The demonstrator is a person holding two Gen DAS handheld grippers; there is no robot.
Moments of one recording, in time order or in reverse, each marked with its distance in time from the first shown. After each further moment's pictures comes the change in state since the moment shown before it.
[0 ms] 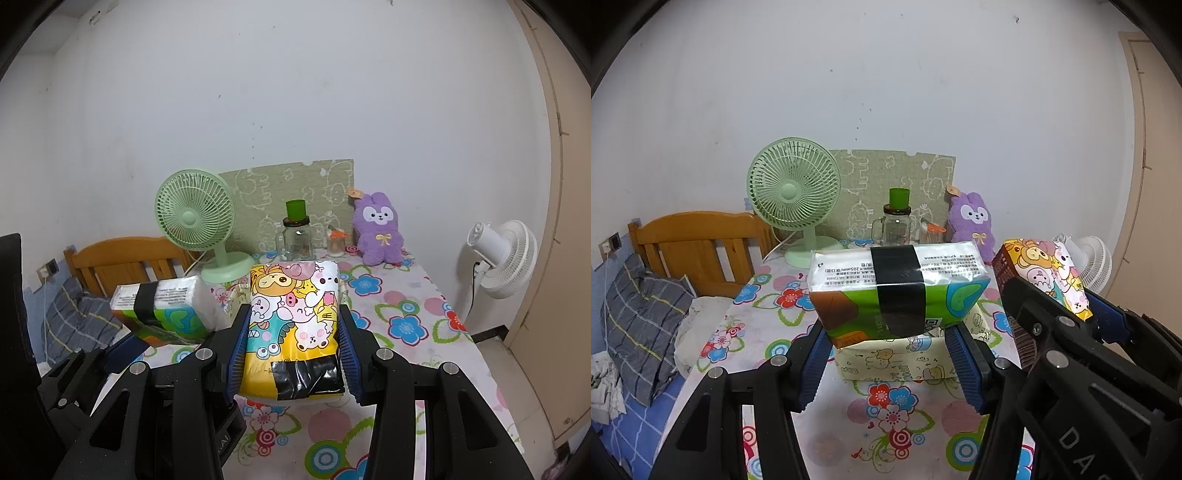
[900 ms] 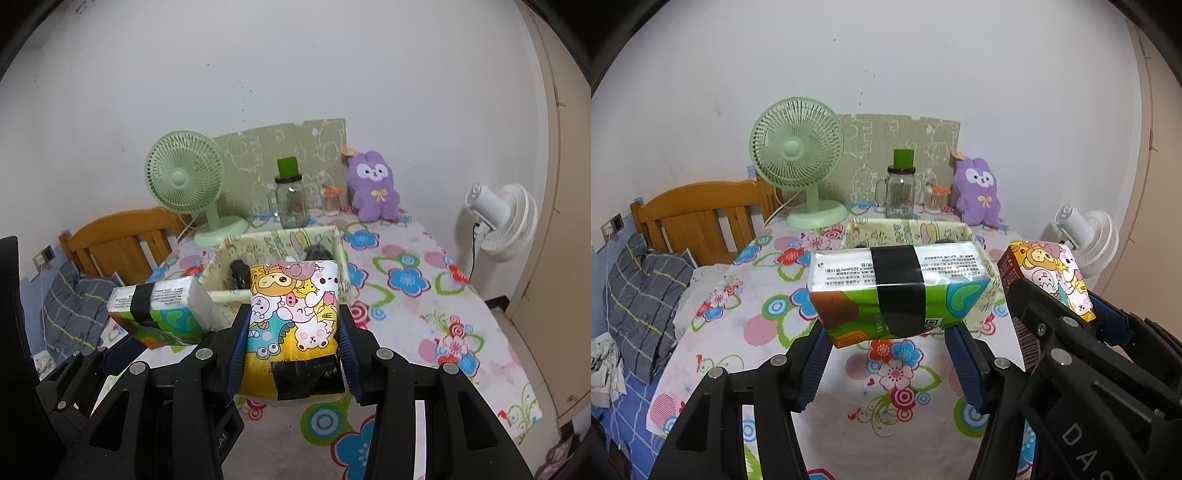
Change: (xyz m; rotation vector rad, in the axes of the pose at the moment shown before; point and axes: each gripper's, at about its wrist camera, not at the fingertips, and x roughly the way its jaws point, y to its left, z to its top) left arm 0.007 -0.004 -0.044 -0.002 0.083 0.021; right arm 0.008 -0.011 -0.046 0.032 0.090 -0.009
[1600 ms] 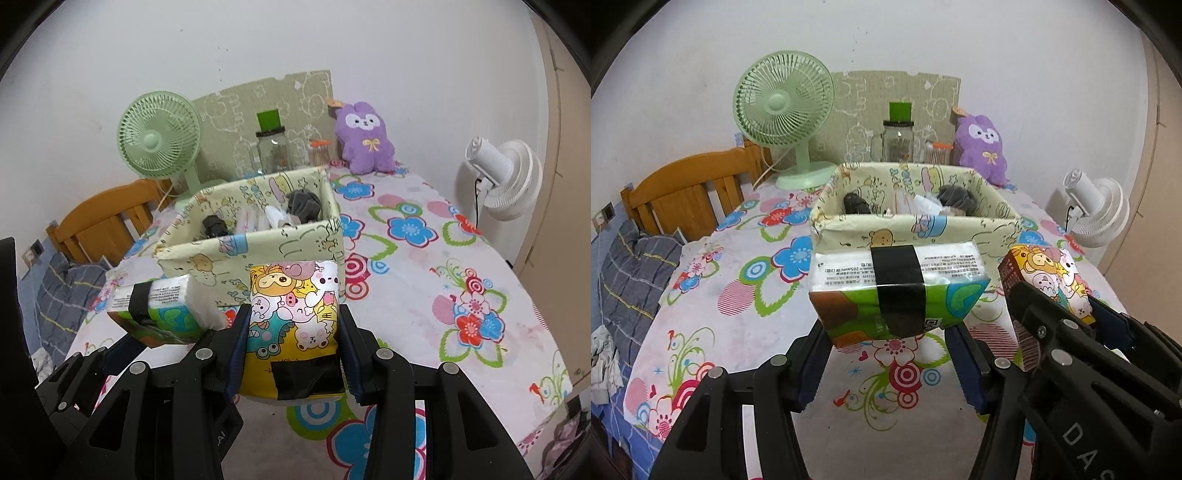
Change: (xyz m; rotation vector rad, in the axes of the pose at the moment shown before) left arm 0.054 -0.003 -0.035 0.019 0.112 0.004; right arm 0.053 -0.019 -0.038 0.055 0.119 -0.012
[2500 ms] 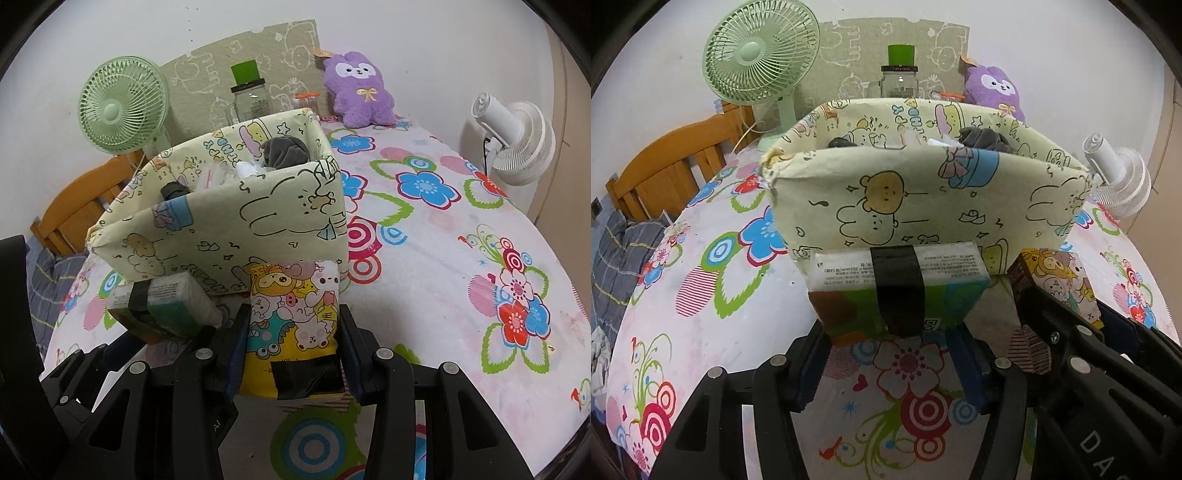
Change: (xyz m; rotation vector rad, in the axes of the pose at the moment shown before) left arm 0.084 0.003 0.001 0.025 0.152 0.012; right arm 0.081 -0.015 -0.007 0.061 0.145 -0.013
